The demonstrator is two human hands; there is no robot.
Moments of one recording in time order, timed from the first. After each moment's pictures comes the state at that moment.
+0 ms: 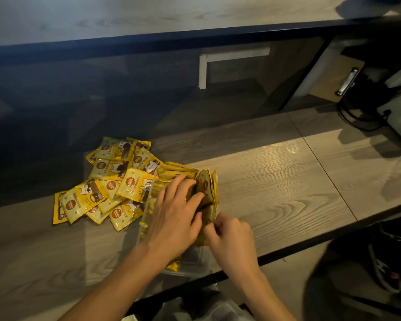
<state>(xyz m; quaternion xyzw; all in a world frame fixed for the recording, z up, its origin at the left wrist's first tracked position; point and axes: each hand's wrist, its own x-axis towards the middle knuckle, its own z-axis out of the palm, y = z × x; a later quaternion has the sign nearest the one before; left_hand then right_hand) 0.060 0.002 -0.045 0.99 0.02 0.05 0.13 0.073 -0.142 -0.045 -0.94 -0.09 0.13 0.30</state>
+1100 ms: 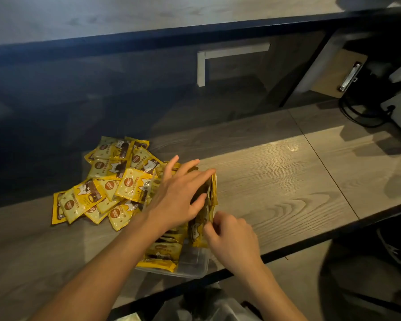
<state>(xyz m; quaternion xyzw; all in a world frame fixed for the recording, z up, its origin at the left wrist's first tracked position) 0.106 0.017 -0.039 0.98 -0.09 0.03 0.20 0.083 -0.150 -0.048 -0.95 -0.12 0.18 0.24</state>
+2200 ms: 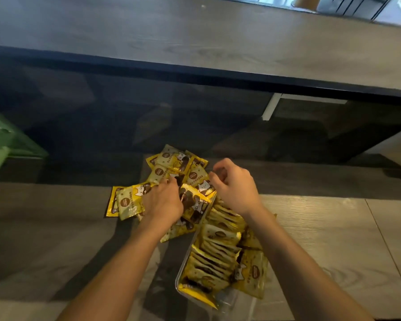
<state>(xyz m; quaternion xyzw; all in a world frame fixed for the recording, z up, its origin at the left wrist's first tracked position) 0.090 0.137 -0.073 0.90 0.39 -0.11 0.16 0.196 0.008 -0.024 -0.89 -0.31 0.13 0.29</state>
